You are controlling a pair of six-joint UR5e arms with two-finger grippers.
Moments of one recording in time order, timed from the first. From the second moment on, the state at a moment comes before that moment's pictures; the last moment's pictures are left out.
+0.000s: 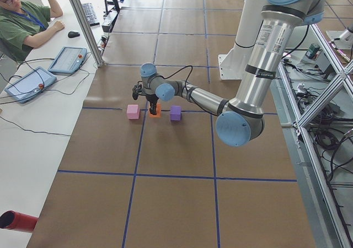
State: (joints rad) left arm -0.91 -1.88 -1.57 -1.84 -2.17 -0.83; right arm 1.48 -1.60 1.64 -1.56 2.36 0.06
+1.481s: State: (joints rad) left arm -1.29 -1.79 -1.70 -1.66 -2.28 -0.30; right arm 1.48 -1.60 1.64 -1.56 2.36 0.06
